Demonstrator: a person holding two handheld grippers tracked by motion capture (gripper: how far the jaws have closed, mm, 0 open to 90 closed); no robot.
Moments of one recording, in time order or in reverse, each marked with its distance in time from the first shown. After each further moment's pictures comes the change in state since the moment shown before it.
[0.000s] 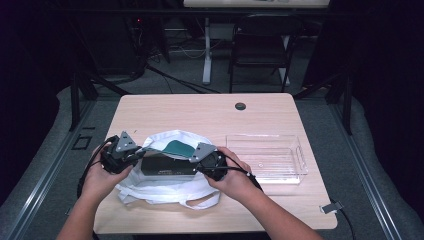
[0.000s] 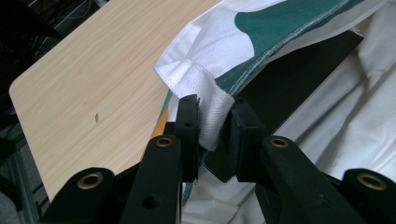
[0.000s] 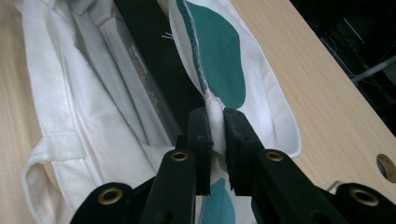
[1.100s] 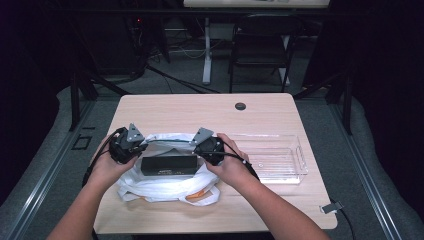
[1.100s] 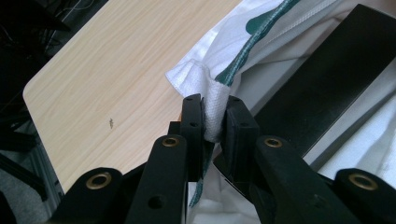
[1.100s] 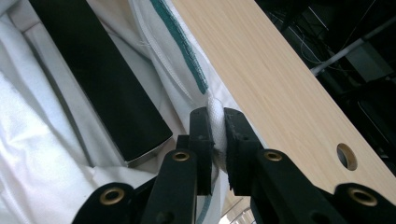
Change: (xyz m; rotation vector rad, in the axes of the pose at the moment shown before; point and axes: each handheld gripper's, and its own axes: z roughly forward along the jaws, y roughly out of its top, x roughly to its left) left arm 0.014 0.017 0.023 0.053 0.037 0.019; right arm -0.029 0.012 0.021 0.025 -0.110 0.051
